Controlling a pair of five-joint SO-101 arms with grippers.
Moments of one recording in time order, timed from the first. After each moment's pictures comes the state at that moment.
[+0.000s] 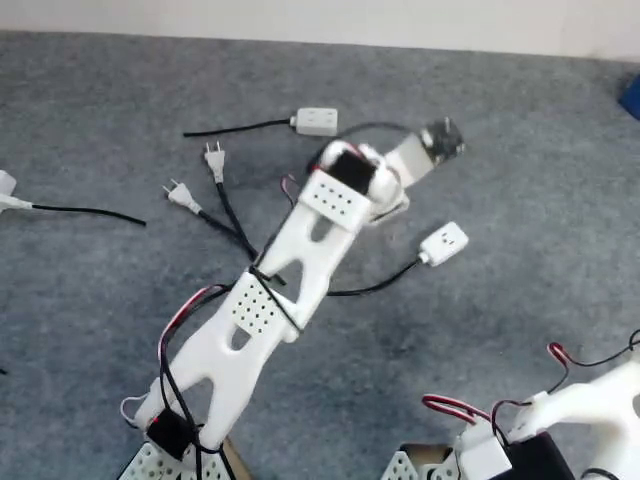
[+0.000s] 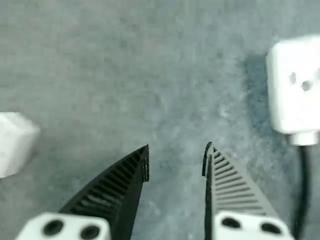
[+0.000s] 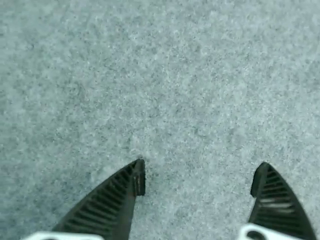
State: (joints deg) left arm 29.8 72.0 -93.0 90.2 -25.5; right arm 59.1 -21.4 39.4 46.2 13.0
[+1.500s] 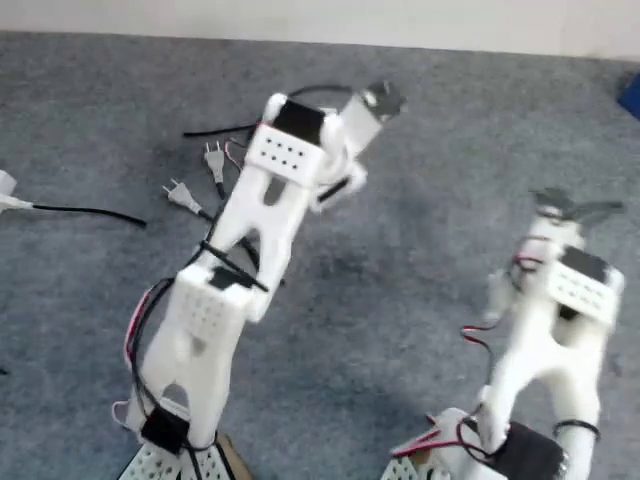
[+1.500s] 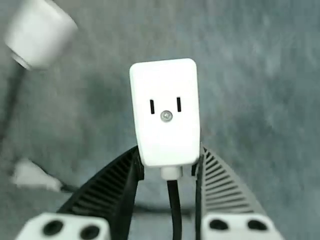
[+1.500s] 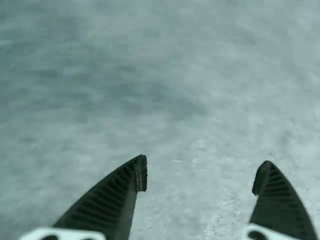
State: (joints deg) left arm 20.5 46.6 -62.4 101.6 -25.9; right arm 19.1 -21.4 37.8 71.6 20.3
